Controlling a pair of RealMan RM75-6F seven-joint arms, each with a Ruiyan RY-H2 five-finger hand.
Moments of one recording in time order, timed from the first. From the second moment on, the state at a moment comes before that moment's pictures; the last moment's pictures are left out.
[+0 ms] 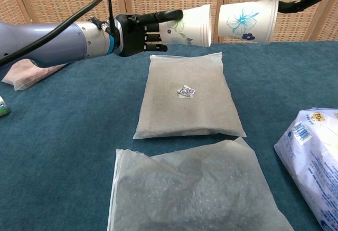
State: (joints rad) left arm -0.93 -1.71 -0.58 -1.18 1.10 0.47 -1.06; right arm 0.81 -1.47 0.05 -0.76 -1.80 1.62 0.40
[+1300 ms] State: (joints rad) left arm -0.73 -1.44 -0.23 -1.10 1.36 0.74 -0.31; right arm 0.80 -1.44 -0.21 -0.54 -2.02 1.45 0.07
